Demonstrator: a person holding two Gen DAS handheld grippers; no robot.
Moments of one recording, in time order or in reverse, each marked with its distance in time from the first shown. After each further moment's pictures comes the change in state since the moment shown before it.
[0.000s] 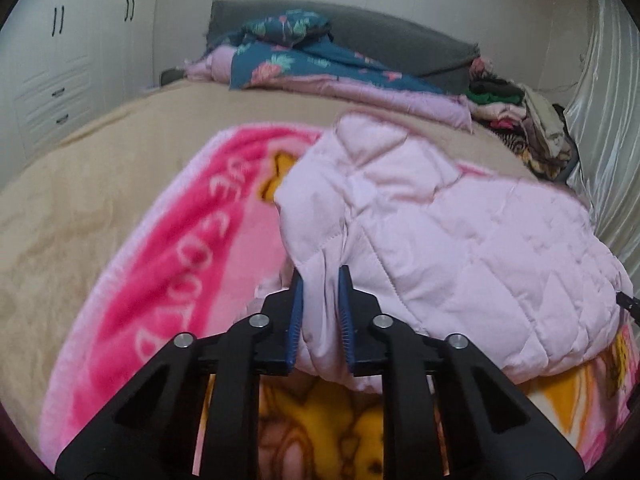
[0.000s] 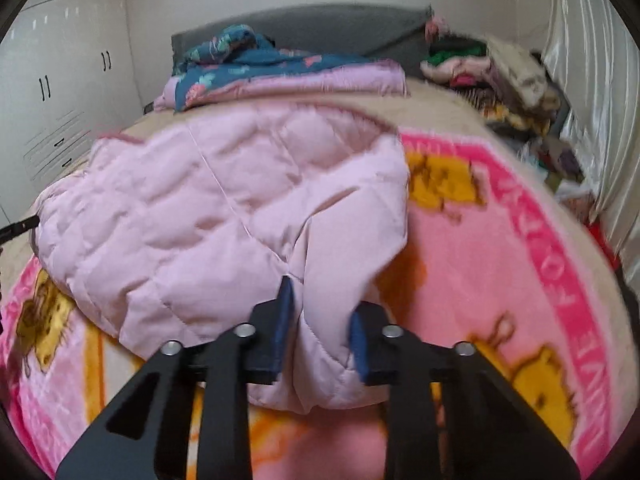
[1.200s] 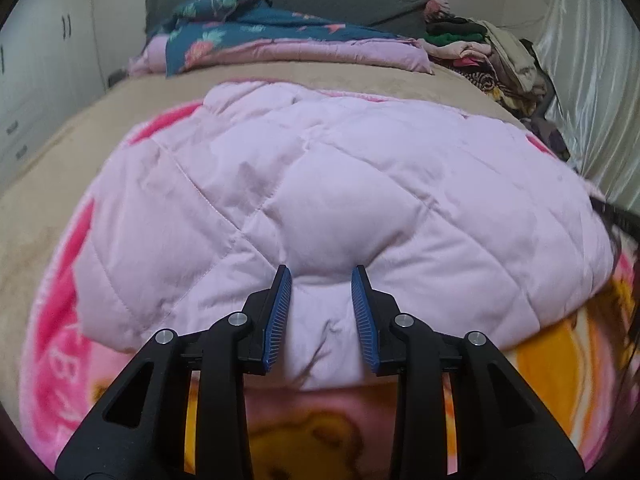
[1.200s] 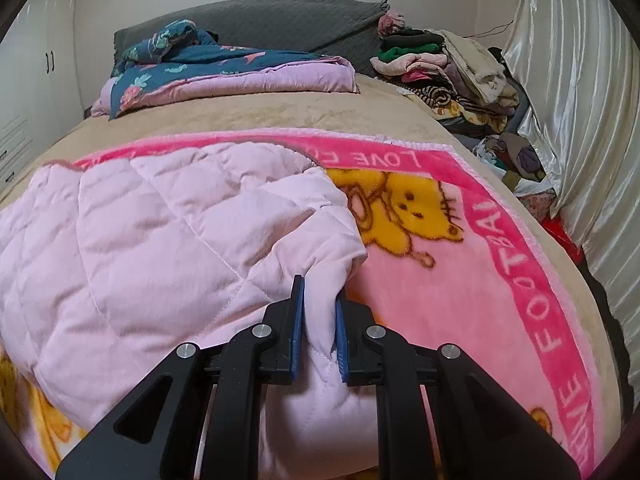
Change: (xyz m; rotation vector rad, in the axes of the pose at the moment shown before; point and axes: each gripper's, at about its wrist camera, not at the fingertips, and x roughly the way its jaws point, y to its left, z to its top) left arm 0.080 -0.099 -0.011 0.154 0.173 -0.072; right arm 0.103 -0.027 0.036 0.046 0.081 -0.210
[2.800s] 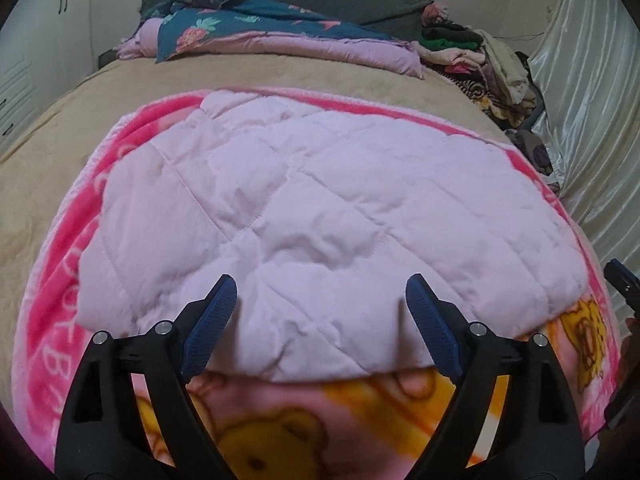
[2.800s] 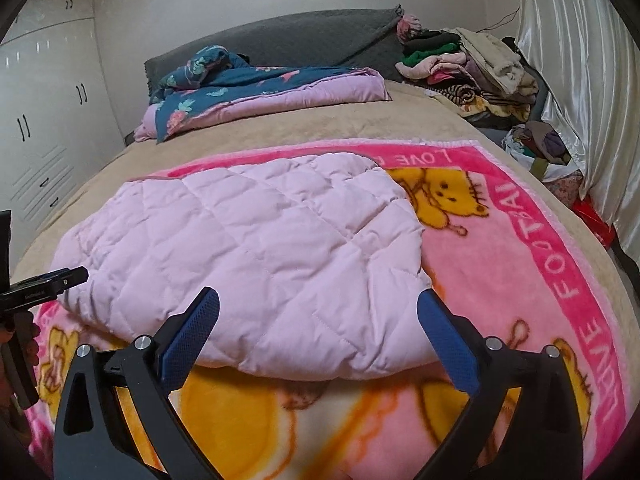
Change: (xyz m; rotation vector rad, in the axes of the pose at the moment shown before) left arm -0.033 0.000 0.012 -0.040 0.017 -0.077; right arm -0.105 0.031 -0.029 0.085 -0.049 0.192
